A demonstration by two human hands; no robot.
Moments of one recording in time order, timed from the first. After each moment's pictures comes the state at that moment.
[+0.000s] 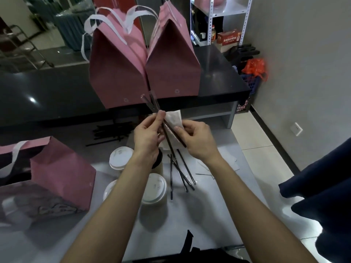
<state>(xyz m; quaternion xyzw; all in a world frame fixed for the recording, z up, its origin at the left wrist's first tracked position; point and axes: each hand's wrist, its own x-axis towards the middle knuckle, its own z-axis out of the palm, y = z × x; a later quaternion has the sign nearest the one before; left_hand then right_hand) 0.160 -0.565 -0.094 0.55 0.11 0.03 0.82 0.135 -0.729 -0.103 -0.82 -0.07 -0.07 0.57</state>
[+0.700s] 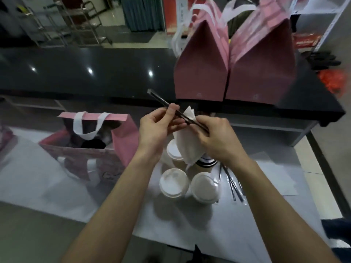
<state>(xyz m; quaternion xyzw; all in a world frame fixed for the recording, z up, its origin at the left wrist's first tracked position) 0.100 -0.426 -0.030 0.59 0.11 0.13 0.79 0.134 -0.603 -0.043 -0.87 -0.26 -0.07 0.42</state>
